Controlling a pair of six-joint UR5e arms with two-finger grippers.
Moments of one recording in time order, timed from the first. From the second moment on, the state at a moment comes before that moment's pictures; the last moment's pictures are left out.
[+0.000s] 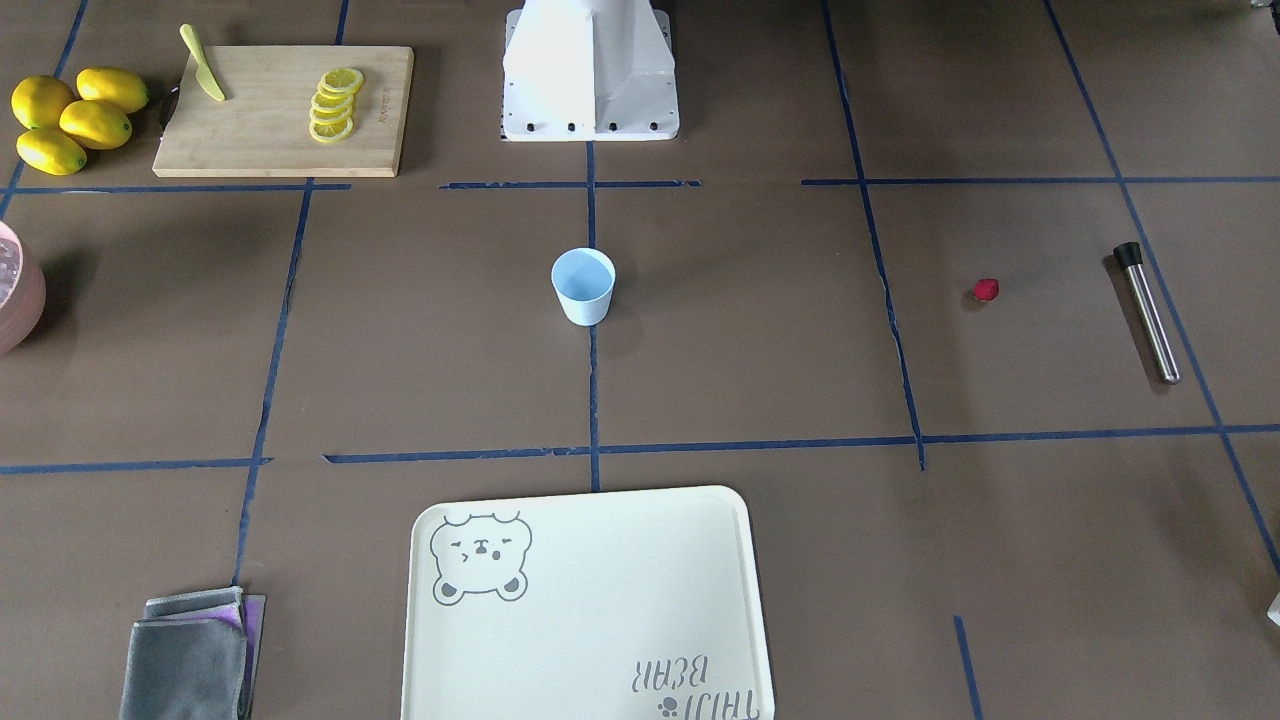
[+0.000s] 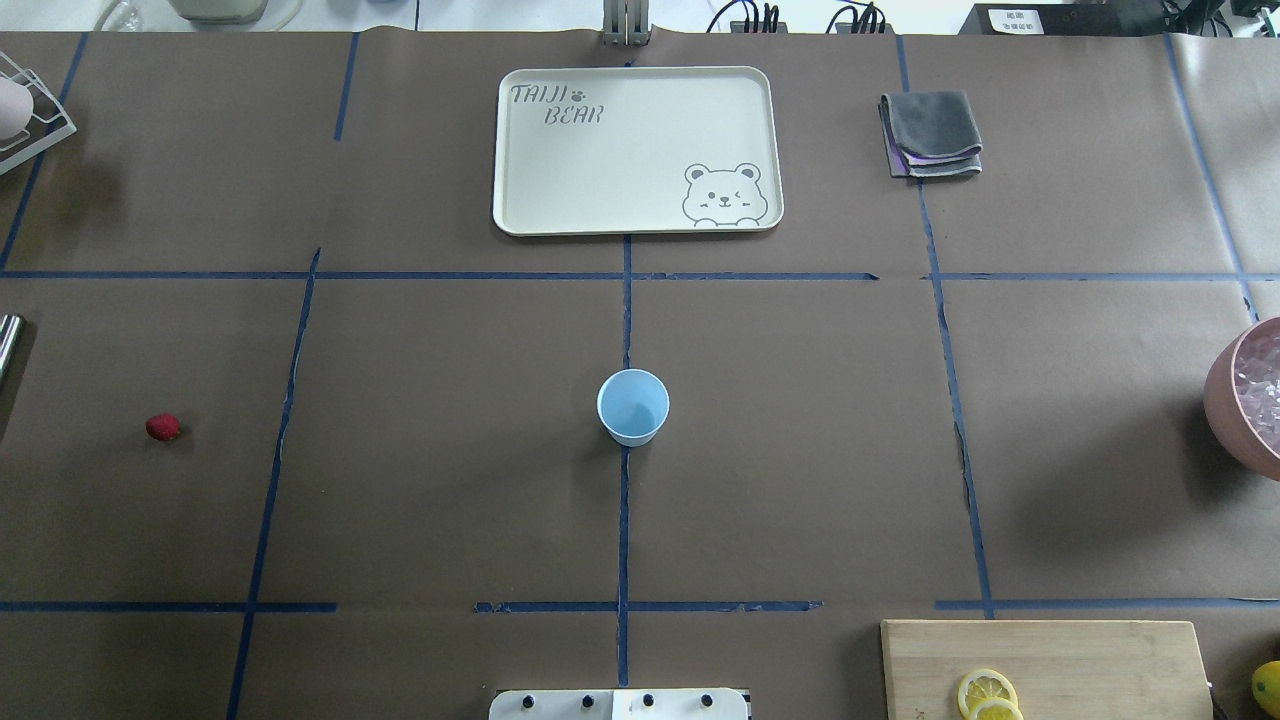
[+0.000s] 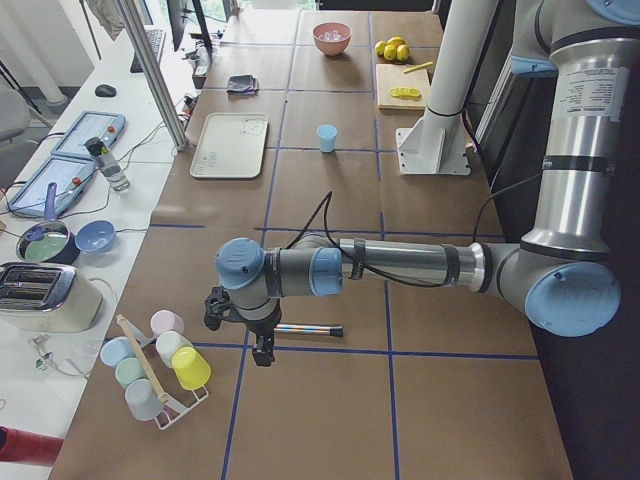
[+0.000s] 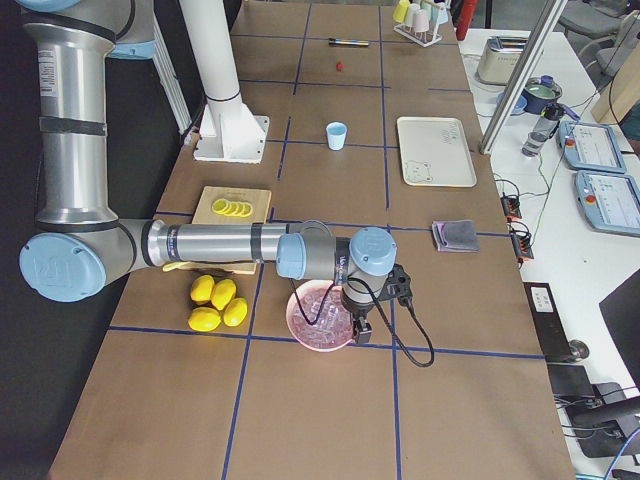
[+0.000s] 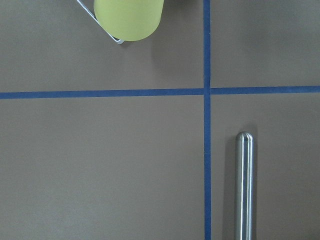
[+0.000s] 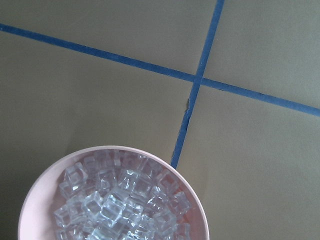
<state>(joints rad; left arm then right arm) -1.58 -1.62 -1.56 -1.45 -2.32 0.08 1.54 -1.61 1.67 -1.65 2.36 -0.25</state>
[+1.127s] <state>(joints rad) -1.55 -1.60 -1.58 -1.46 -2.35 0.08 1.54 -1.62 1.66 -1.65 2.36 -0.25</state>
